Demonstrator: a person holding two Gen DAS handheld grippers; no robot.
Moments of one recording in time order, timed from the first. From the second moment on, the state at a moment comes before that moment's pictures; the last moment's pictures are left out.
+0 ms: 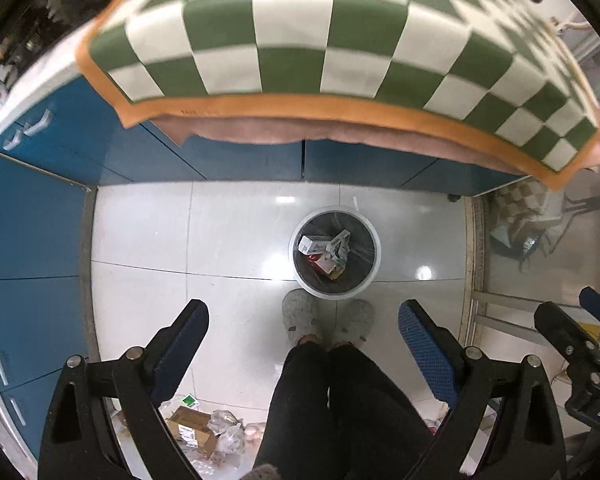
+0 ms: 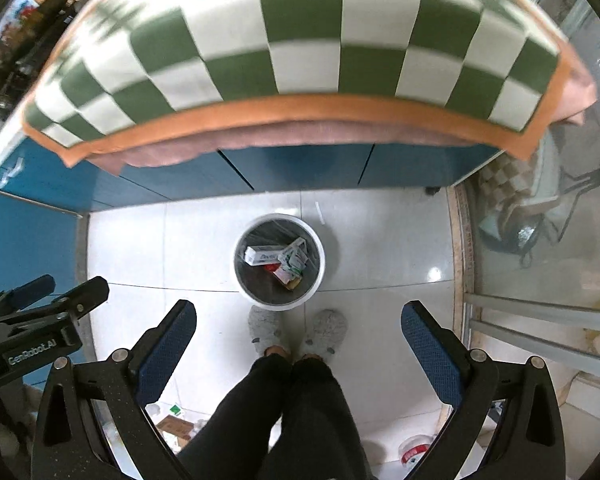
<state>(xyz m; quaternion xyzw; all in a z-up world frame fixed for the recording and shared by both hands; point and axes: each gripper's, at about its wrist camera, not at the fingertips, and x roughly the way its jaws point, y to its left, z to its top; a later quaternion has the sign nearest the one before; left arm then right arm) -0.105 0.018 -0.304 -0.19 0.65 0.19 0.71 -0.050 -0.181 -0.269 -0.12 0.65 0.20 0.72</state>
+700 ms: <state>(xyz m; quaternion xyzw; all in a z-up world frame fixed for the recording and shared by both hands) -0.069 0.042 -0.127 -0.11 0.50 0.25 0.82 -0.048 -0.177 -0.098 -0.04 0.60 0.24 0.77</state>
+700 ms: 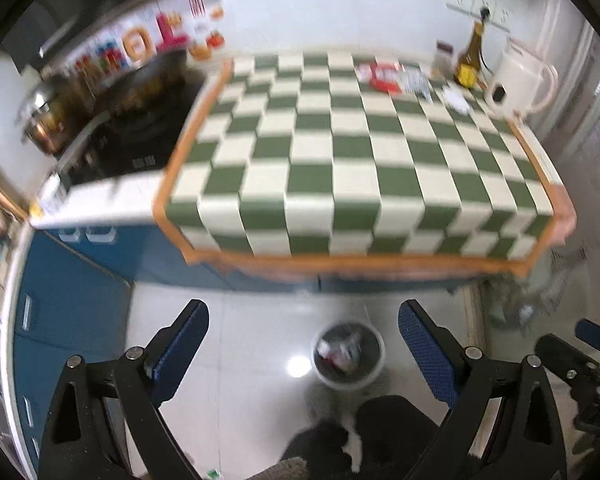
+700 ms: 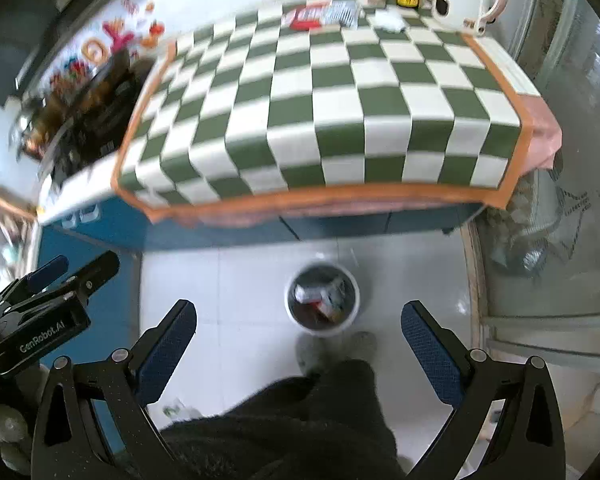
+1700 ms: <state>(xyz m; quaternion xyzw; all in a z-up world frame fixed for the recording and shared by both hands) 0.397 0.213 -0.266 -0.23 0.57 0.32 0.72 0.553 -0.082 -0.268 0.00 0.62 0.15 0.77</state>
